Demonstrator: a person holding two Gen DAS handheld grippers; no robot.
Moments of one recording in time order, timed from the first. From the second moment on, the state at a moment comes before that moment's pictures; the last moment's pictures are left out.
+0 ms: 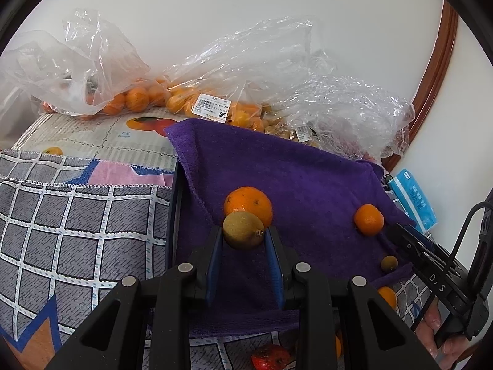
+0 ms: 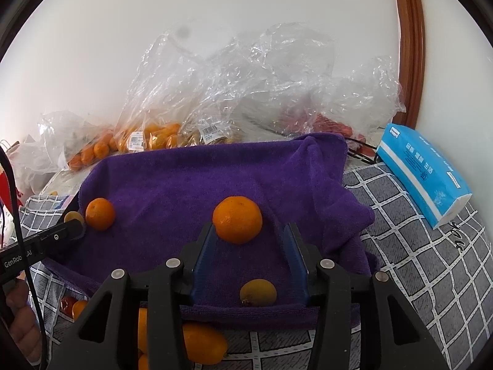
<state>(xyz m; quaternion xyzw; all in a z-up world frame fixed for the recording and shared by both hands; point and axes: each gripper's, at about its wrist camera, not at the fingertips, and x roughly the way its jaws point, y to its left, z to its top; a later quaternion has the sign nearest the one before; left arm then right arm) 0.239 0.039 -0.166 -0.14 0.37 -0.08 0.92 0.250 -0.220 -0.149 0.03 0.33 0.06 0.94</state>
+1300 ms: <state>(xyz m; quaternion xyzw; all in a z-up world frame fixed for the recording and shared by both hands) 0.217 0.052 -0.132 -0.17 0.32 -0.06 0.93 0.197 -0.220 -0.116 0.03 0.34 0.03 0.94</state>
